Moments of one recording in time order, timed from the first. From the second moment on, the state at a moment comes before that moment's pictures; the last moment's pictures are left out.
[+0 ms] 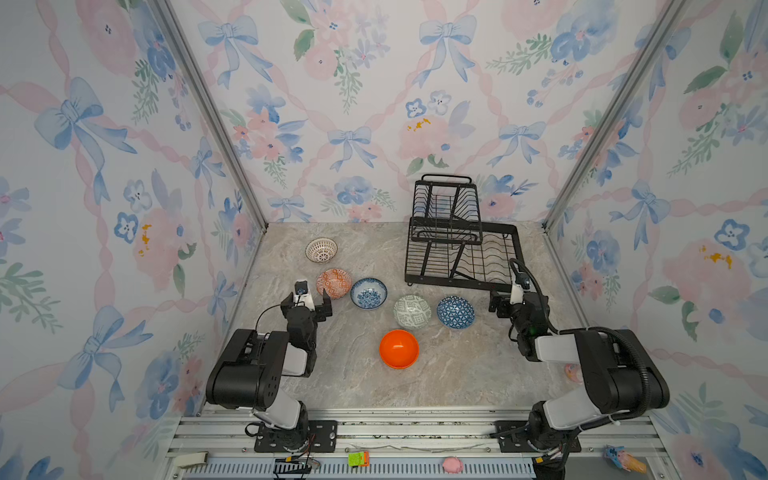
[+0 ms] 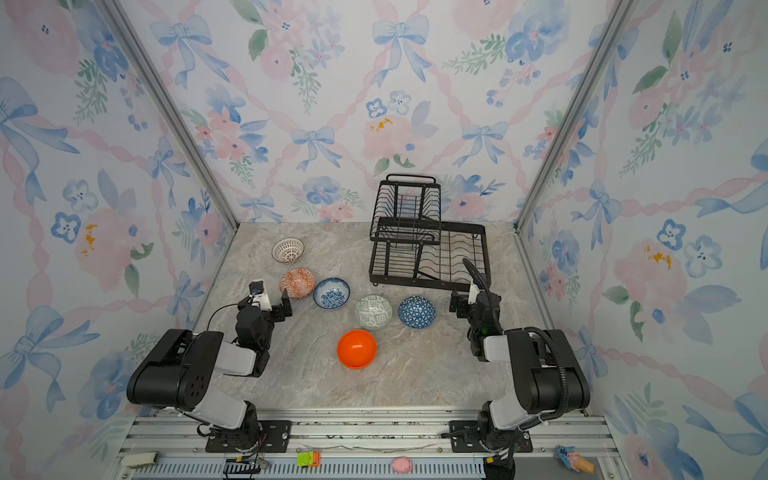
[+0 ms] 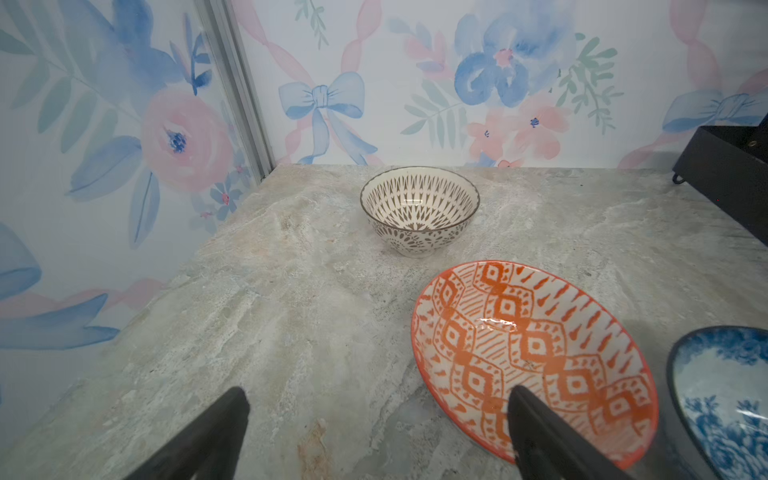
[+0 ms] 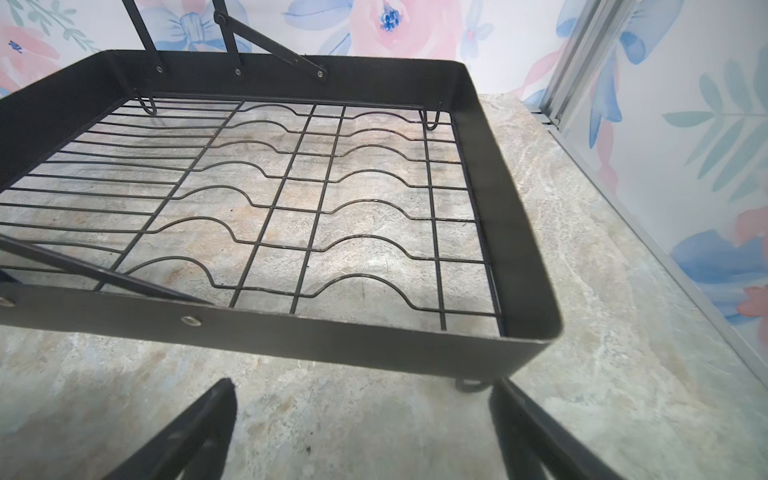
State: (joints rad) left arm -0.07 1.56 0.22 1.13 -0.24 0.01; right arm 0.04 1.54 0.37 0.79 0.06 0.01
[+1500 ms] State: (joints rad) left arm -0.08 1.41 0.23 1.01 -0.30 0.01; right arm 0.10 1.50 0.39 0.76 0.25 0.01
